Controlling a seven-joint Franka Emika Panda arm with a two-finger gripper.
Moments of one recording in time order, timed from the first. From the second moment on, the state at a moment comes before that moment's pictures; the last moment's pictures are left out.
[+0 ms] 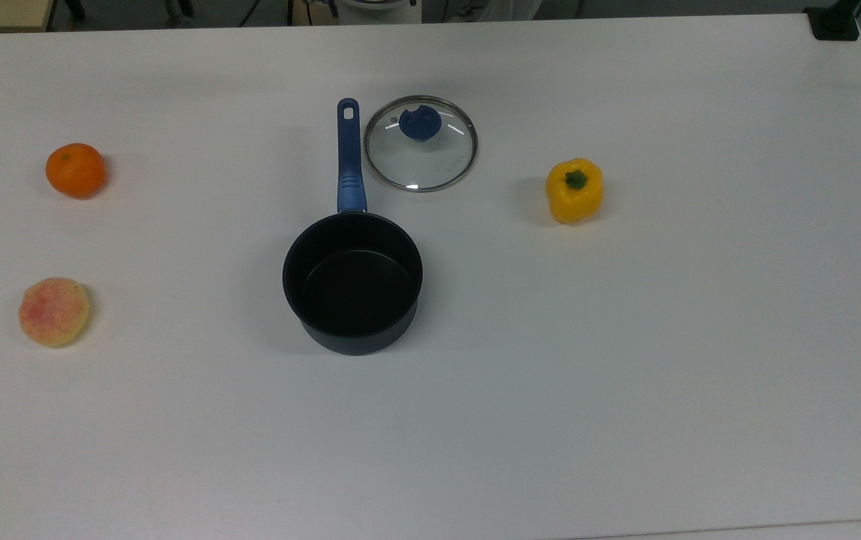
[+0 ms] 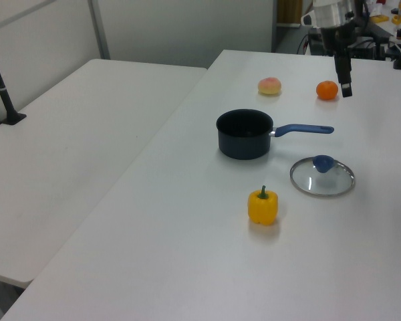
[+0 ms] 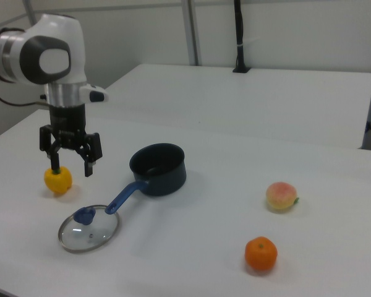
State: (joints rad) arm 0.19 -0.07 -0.07 -1.87 0.04 1.53 -0.11
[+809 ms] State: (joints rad) arm 0.19 -0.07 0.08 -2.28 -0.04 2.11 0.12
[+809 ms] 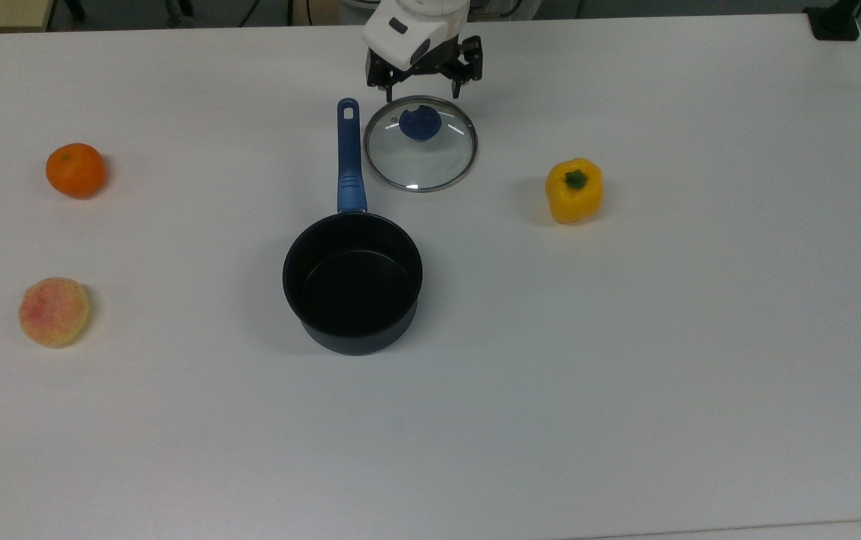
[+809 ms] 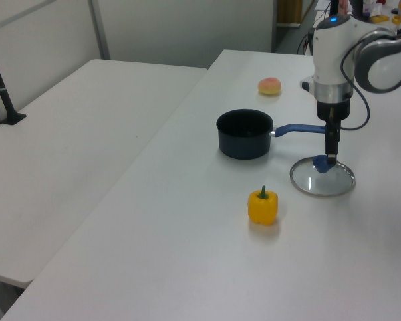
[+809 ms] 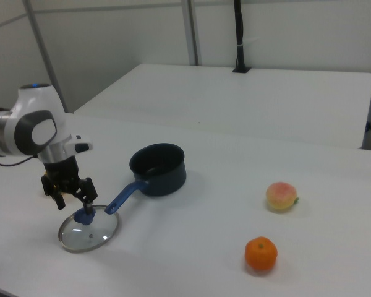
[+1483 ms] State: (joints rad) arm 0.19 -0.04 0.08 -2.37 -0.10 2.35 0.20
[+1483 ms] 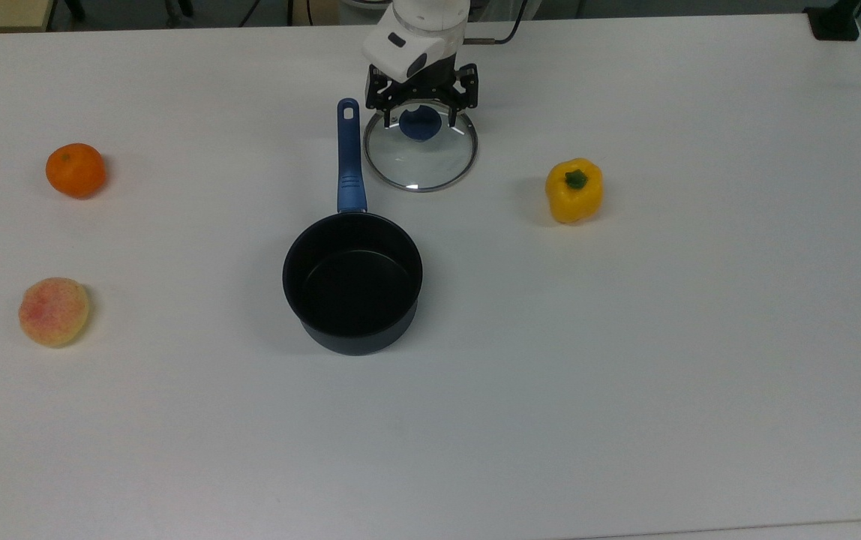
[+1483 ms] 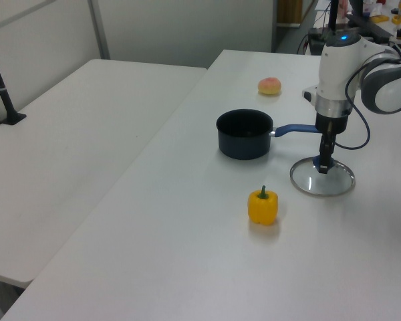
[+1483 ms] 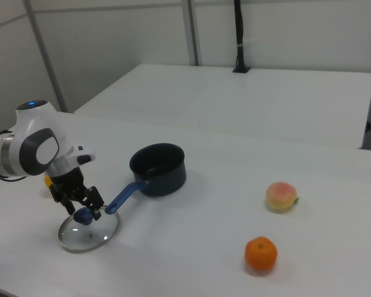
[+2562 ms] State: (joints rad) arm 0.19 -0.04 0.17 -2.34 -0.17 2.20 0.26
